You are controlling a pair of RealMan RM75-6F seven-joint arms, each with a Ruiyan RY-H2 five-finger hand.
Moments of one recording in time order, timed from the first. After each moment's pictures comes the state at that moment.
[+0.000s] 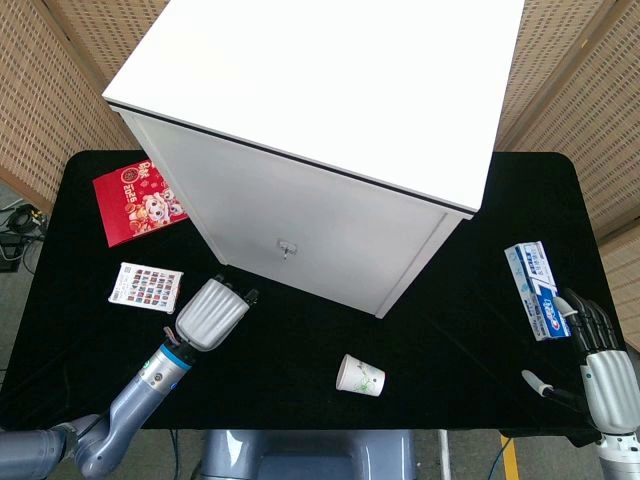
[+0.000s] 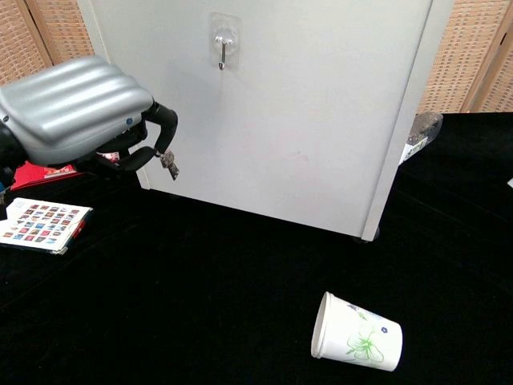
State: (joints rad) left arm -0.66 -1.48 -0.03 -1.69 1.53 1.26 0.80; right arm 0.01 -1.13 0.03 -1.62 -1.69 1.70 0.28
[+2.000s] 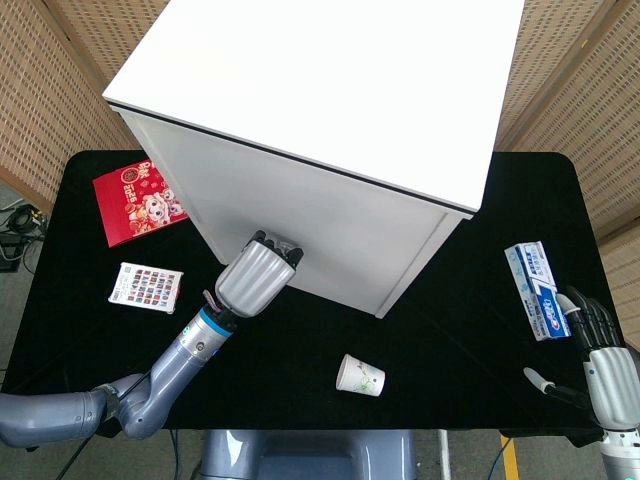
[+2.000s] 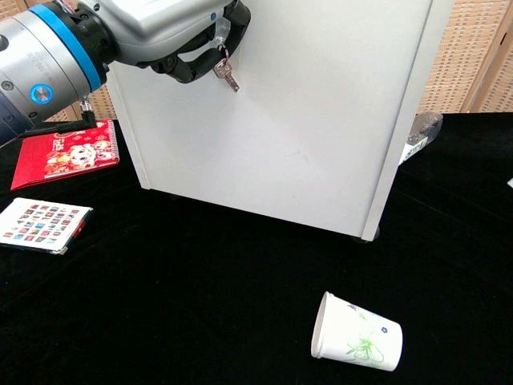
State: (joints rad) left arm -0.83 -1.54 -0.24 -1.68 1.46 1.20 1.03; right arm 0.01 -1.13 0.04 -1.60 -1.67 1.68 0.33
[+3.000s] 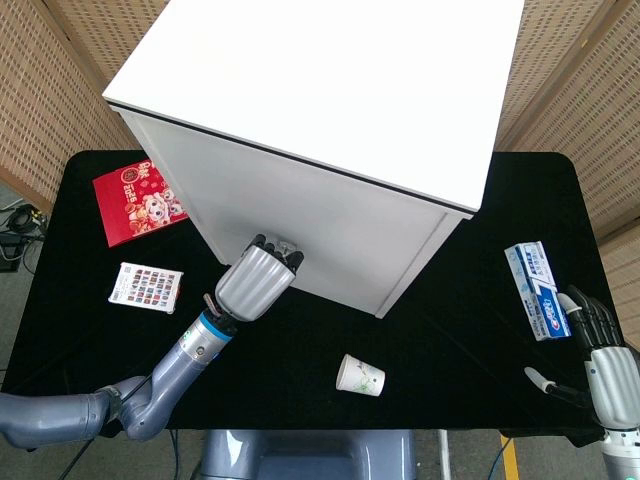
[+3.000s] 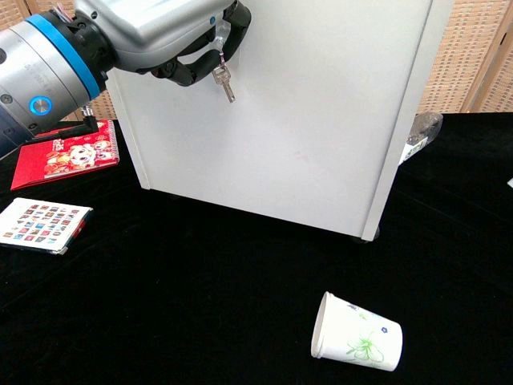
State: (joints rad) left arm -0.83 -1.56 -0.22 -1.65 1.50 1.24 1.01; right arm 0.02 -1.13 0.04 -1.60 -1.67 1.68 0.33
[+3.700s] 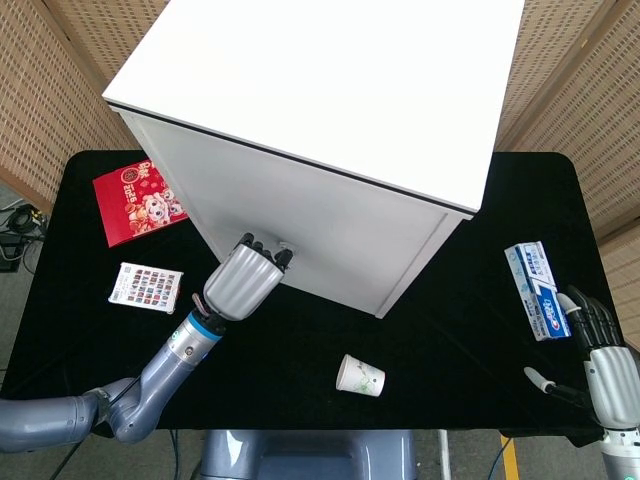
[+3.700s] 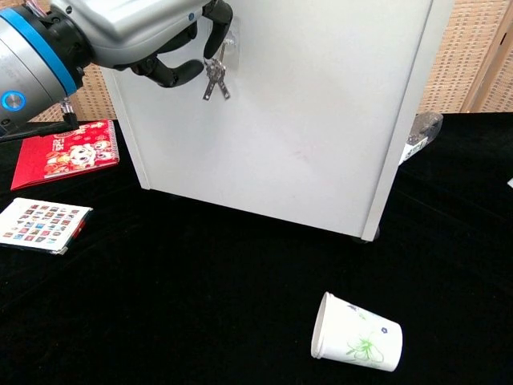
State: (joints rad) left arm -0.80 -1.52 -0.21 -1.68 1.50 1.26 1.02; right arm 0.02 -1.13 0.04 -1.60 -1.67 1.68 0.33
